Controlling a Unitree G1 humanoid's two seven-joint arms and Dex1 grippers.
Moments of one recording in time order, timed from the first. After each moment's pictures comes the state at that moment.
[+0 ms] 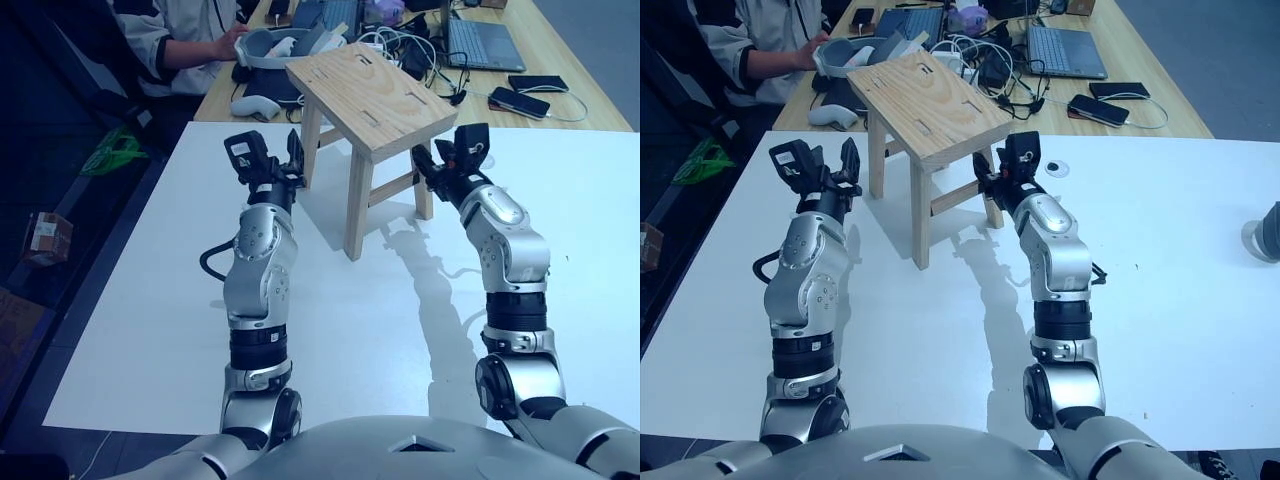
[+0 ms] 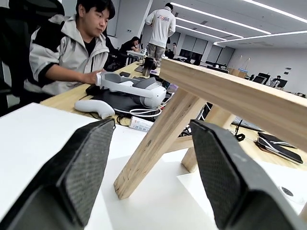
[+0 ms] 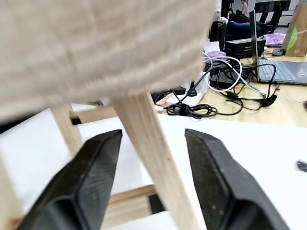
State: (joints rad) left arm -0.30 -0.04 0.06 -0.23 -0.16 0.41 0.12; right arm -0.45 -0.01 -0.12 -0.07 0.17 0.62 0.29
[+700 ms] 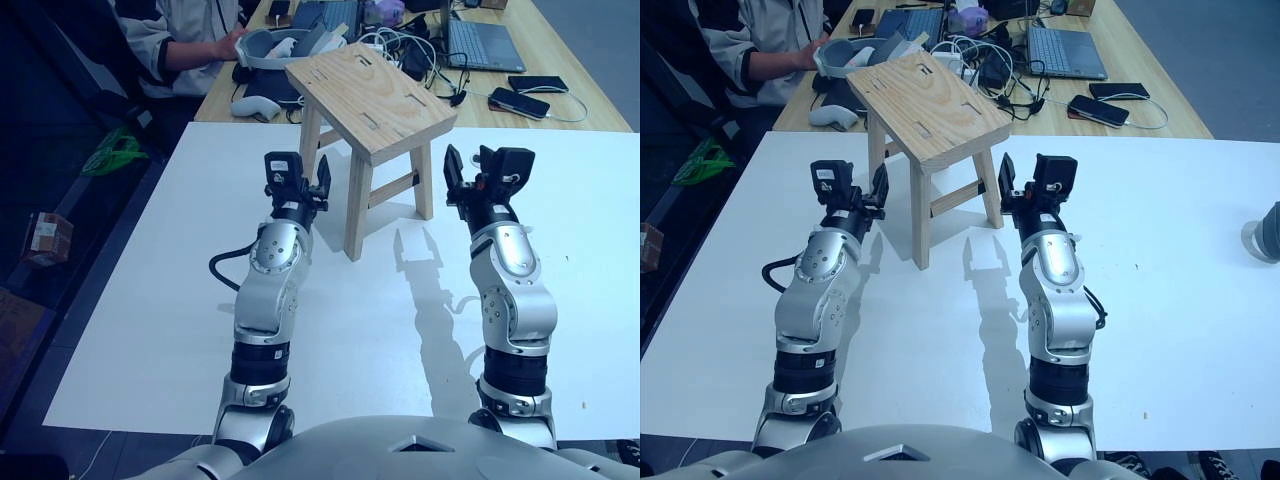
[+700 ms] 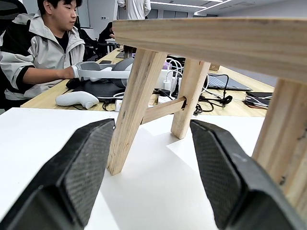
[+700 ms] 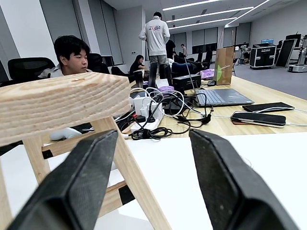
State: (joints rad) left arm -0.24 -0.01 -0.06 -0.27 -0.08 0.49 0.07; right arm -0.20 0.07 -0.02 -0.37 0.09 0.48 0.02
